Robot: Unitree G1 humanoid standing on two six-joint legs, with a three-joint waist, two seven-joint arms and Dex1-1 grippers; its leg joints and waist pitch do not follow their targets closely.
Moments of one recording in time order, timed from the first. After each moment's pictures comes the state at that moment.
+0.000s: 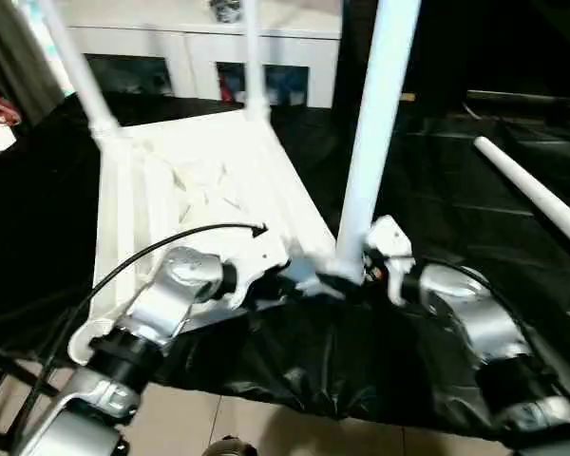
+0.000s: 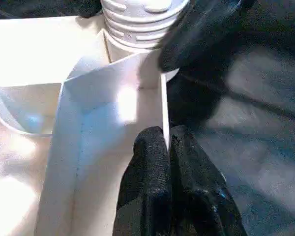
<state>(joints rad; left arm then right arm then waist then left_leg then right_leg) -0.54 0.36 -0.36 0.37 0.03 0.27 -1.12 -0.43 -0.36 0.18 0.41 0.10 0.15 0.99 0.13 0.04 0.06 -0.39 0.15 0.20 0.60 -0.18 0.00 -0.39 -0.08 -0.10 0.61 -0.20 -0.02</state>
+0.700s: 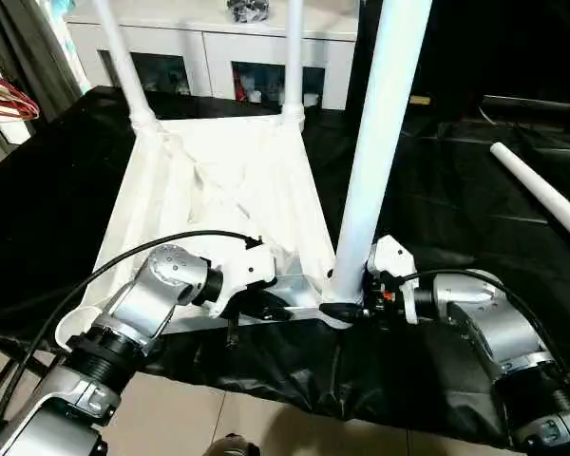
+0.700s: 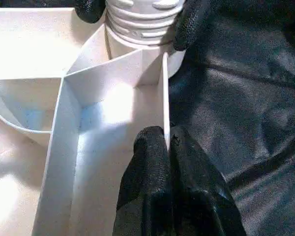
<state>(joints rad) -0.54 0.41 -0.39 0.36 0.02 0.24 -1.23 -0.39 -0.40 0.21 0.34 0.12 0.17 1.11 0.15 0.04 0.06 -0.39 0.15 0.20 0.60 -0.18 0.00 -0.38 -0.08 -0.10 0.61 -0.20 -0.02</state>
